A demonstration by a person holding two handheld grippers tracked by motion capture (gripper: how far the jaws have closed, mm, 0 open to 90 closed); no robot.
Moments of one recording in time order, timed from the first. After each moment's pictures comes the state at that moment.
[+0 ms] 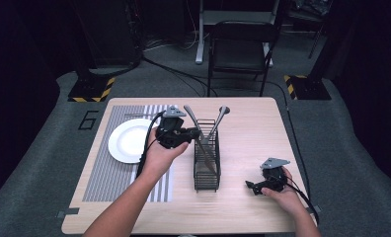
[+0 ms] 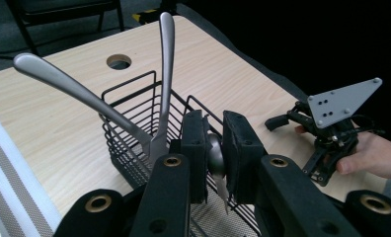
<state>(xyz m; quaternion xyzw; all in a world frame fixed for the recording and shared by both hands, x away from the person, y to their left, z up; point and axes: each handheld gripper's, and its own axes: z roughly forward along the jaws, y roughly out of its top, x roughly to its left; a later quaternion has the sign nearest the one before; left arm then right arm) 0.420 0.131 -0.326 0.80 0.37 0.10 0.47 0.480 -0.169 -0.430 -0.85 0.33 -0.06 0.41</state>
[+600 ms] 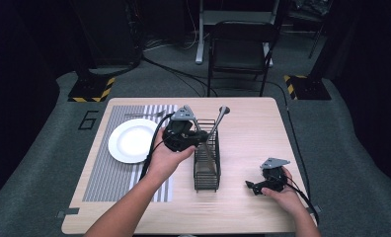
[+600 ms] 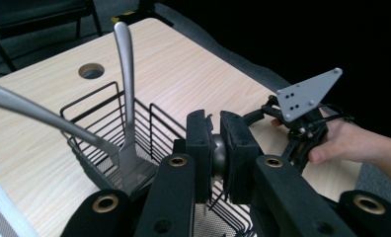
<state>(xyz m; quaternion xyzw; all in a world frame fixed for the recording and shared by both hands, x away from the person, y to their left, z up) 0.405 0.111 -0.313 0.82 0.33 0.10 0.47 0.480 -0.169 -0.430 -0.85 0.33 -0.06 0.41</state>
